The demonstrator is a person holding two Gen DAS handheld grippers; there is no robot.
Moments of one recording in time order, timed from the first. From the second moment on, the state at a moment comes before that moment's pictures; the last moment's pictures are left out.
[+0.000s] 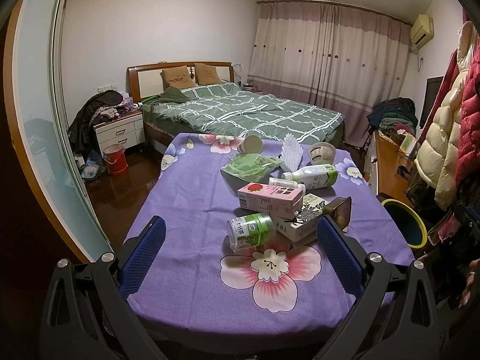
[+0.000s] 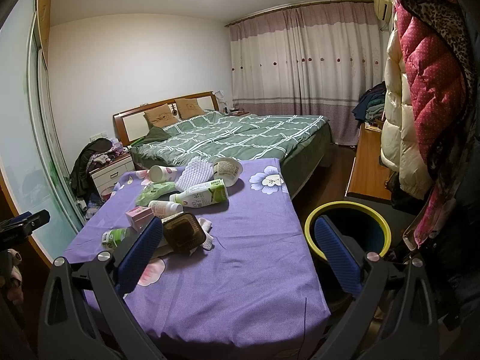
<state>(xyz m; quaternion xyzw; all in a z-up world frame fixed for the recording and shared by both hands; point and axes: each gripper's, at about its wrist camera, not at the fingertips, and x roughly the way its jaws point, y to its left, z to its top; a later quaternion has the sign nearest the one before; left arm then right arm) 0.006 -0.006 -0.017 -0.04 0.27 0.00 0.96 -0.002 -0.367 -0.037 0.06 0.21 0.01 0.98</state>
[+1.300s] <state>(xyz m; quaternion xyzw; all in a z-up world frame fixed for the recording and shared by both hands) 0.078 0.002 -0.052 -0.03 0.31 0.00 0.95 0.130 -0.292 -0.115 0.03 0.31 0.10 0.94</state>
